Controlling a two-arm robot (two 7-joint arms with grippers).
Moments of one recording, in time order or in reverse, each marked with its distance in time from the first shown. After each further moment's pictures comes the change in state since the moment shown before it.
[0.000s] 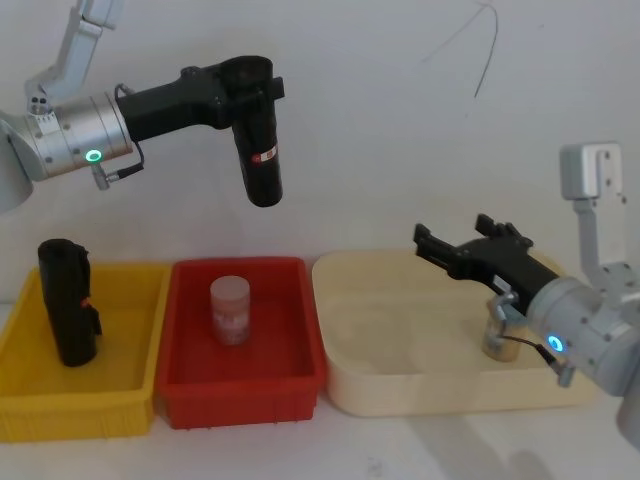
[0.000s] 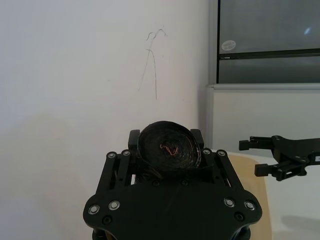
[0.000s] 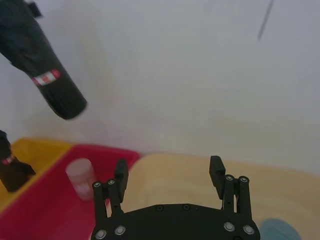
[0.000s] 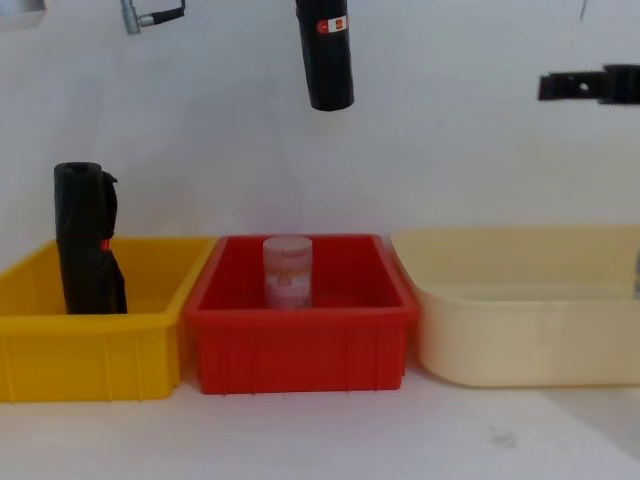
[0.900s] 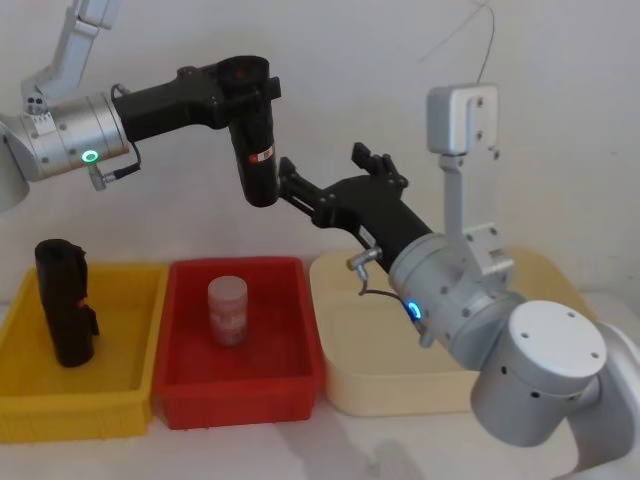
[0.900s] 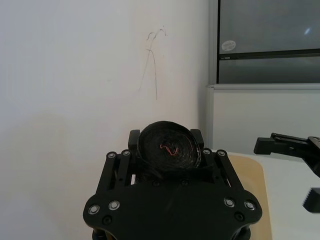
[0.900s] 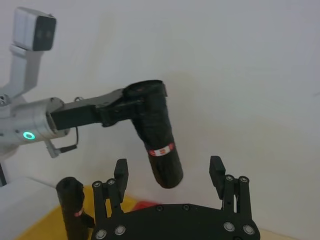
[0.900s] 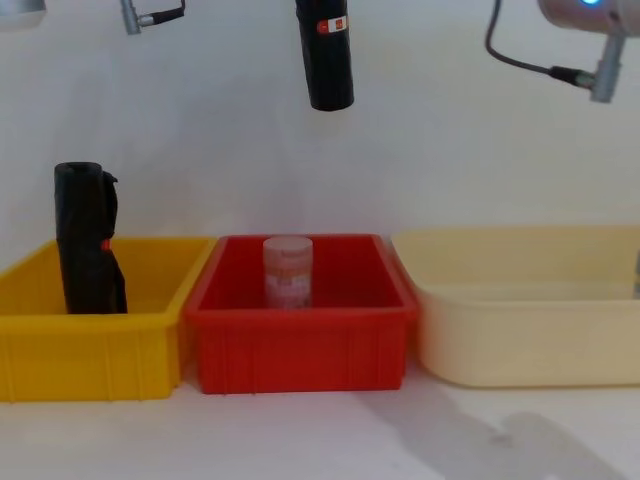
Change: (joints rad) left arm 0.000 0.000 0.000 0.000 0.000 0.000 0.000; right arm 0.048 -0.163 -0.216 -0.044 -0.078 -0.135 -0.119
